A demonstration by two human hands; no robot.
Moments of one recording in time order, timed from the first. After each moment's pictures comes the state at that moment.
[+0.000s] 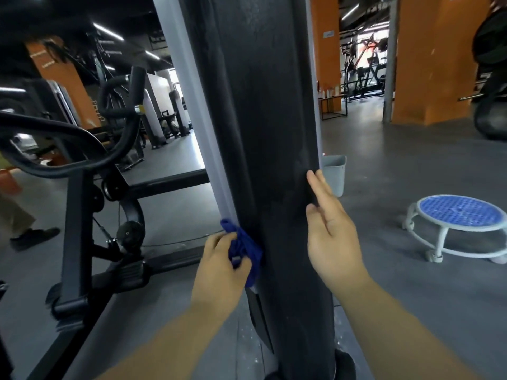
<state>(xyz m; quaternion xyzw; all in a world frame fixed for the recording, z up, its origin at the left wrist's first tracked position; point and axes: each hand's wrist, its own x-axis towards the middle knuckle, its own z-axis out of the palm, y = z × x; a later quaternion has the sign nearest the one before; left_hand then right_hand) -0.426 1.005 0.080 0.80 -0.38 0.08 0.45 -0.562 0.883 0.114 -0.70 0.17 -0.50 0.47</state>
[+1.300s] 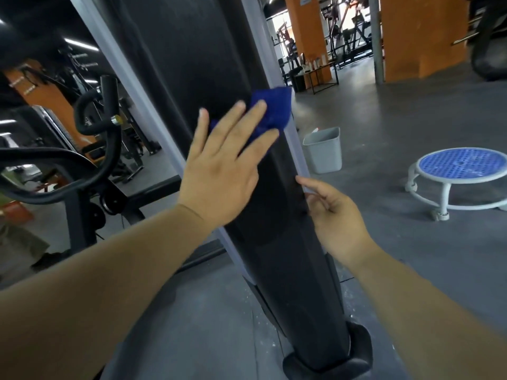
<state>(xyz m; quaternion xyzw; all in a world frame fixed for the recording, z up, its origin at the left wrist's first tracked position) -0.432 0.937 0.202 0.55 -0.62 0.56 0.05 -0.570 0.833 0.082 -0.64 0.20 -0.46 0.58</state>
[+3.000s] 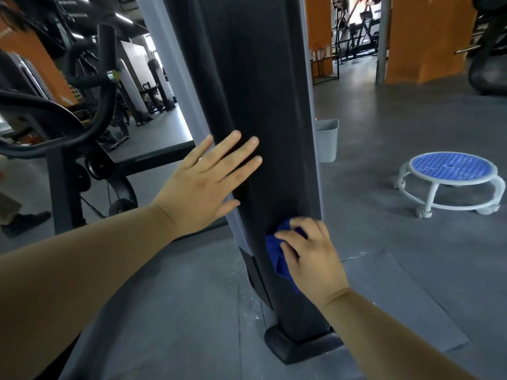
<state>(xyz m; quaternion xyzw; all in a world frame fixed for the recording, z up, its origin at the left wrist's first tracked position) -0.373 1.001 0.155 0.56 -0.66 0.50 -0.08 -0.547 0.892 -0.012 -0.82 0.18 -0.53 0.12</state>
